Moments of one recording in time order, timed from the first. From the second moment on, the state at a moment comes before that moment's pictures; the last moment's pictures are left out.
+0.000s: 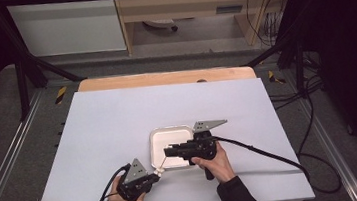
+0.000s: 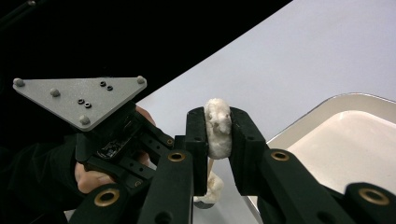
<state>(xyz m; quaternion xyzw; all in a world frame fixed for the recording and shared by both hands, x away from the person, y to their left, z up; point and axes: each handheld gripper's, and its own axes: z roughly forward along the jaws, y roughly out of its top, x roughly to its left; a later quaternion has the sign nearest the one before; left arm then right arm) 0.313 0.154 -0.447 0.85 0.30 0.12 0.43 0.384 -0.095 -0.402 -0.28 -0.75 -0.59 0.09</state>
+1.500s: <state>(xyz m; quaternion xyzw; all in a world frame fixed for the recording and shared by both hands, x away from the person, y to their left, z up) 0.312 0.153 -0.444 0.84 0.29 0.11 0.44 0.377 -0.093 -0.424 -0.28 -0.76 -0.58 0.10</state>
